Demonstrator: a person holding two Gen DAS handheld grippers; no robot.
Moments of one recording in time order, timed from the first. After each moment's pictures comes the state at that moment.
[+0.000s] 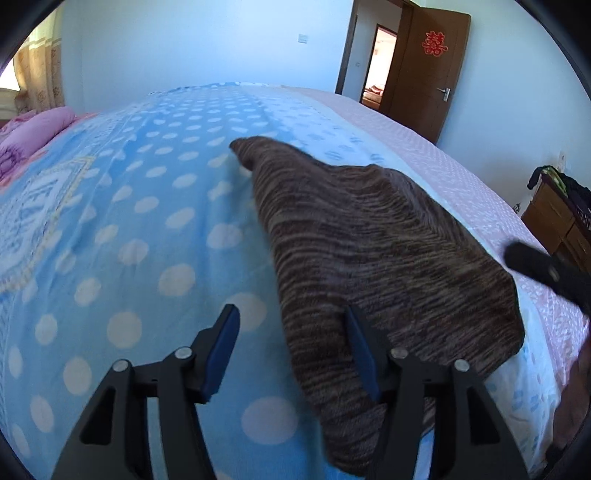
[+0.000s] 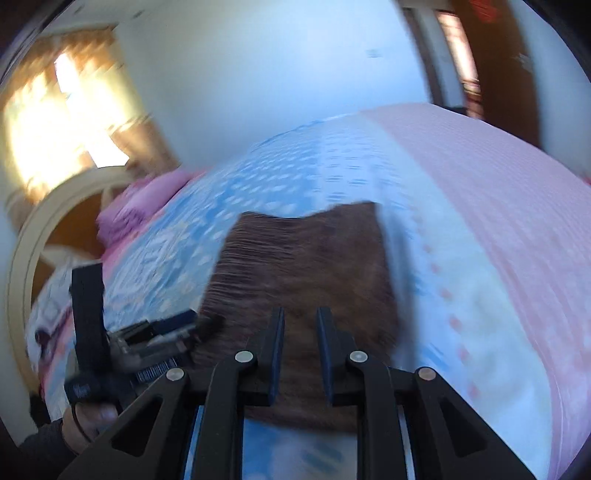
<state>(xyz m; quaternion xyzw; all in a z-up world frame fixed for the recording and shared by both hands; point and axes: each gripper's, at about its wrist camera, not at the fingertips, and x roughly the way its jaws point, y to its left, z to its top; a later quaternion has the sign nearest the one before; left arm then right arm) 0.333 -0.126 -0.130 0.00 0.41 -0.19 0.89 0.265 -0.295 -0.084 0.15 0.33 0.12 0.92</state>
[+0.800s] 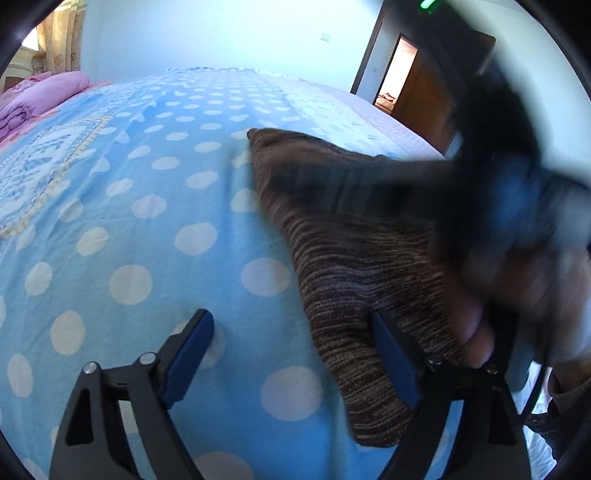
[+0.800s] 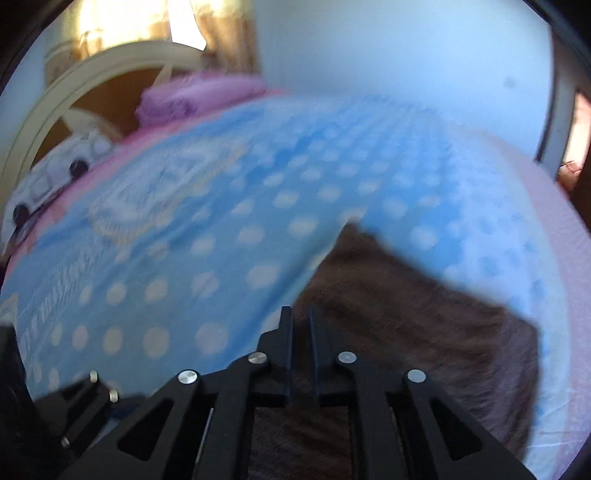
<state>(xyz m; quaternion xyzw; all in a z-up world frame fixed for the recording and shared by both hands) 0.330 -0.111 -0.147 -0.05 0.43 -0.18 0.88 0.422 -0.148 -0.120 -0.07 0.41 0.23 0.88</state>
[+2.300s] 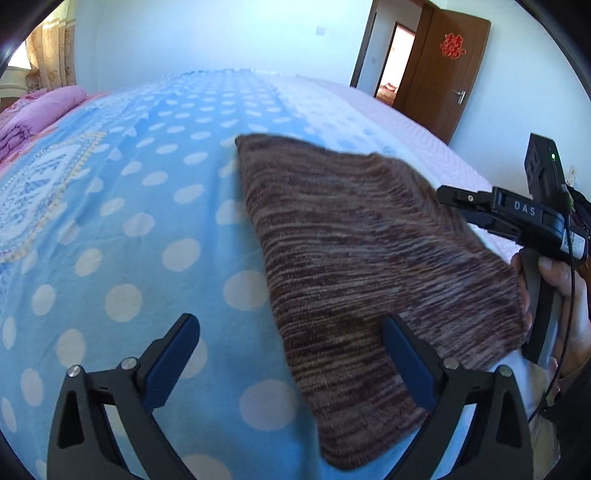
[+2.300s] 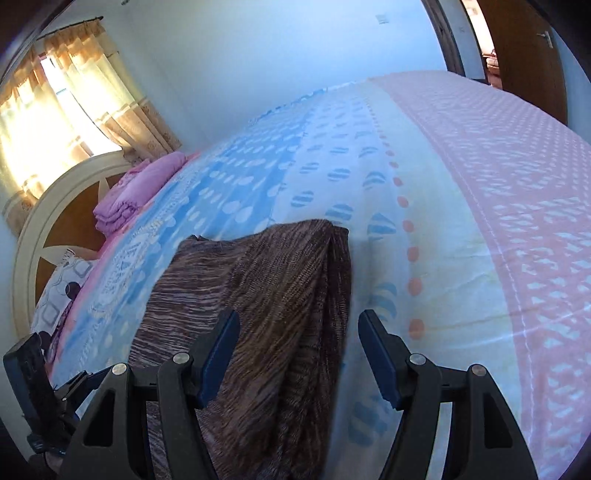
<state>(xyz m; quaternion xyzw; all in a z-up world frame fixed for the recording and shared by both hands) 0.338 -0.131 -0.140 -0.02 0.44 -0.17 0.88 0.401 -0.350 -0.143 0.18 0.38 0.14 0.90</state>
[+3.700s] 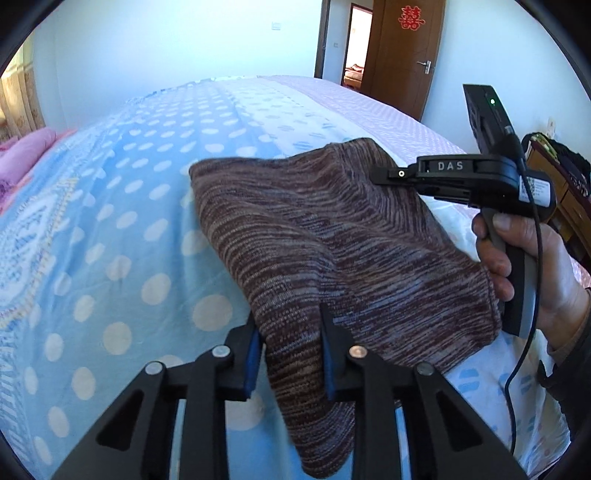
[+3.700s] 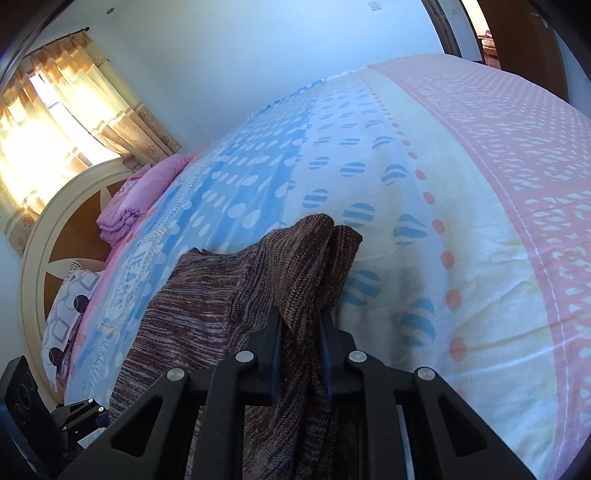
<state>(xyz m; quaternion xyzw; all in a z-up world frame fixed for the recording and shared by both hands) 0.319 -0.164 -0.106 0.06 0.43 -0.21 0.88 0.418 -0.343 -0.138 0.22 0.39 0.15 0.88</state>
